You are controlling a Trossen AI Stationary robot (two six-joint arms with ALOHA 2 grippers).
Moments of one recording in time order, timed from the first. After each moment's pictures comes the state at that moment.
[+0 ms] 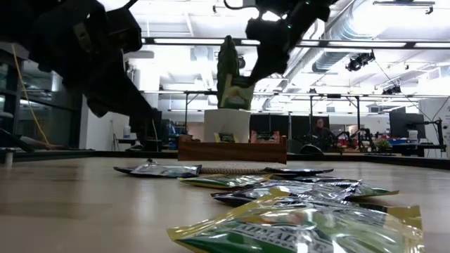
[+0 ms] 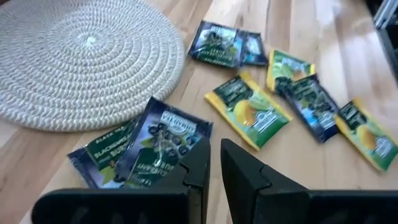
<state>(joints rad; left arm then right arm) -0.48 1.45 0.56 0.24 -0.46 -0.66 -0.28 1.58 1.28 -0.53 -0.06 -0.03</state>
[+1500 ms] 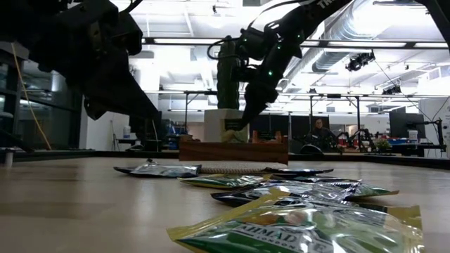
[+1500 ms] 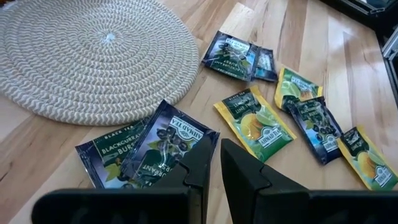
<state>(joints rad) -0.48 1.45 0.56 0.24 -0.51 -0.78 -0.42 1.87 1.38 -0.52 -0.05 -0.37</state>
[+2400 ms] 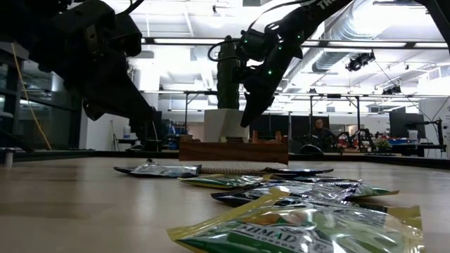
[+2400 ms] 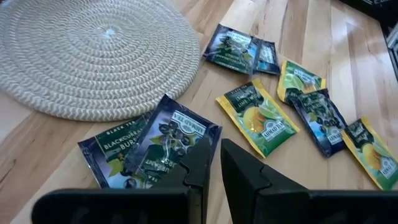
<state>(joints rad) -0.48 1.45 0.56 0.22 -0.49 -0.76 -0.42 1.87 1.39 -0.54 -0.09 -0.23</state>
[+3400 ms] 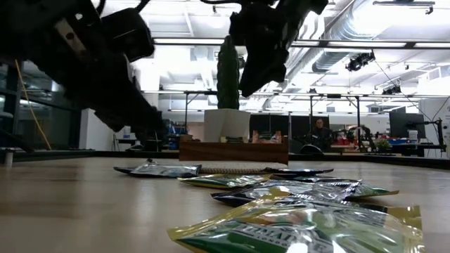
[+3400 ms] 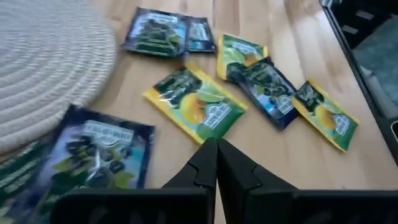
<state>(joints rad) -0.48 1.62 0.59 0.47 -0.31 -0.55 -0.04 1.73 1.35 -0.61 -0.06 0.25</state>
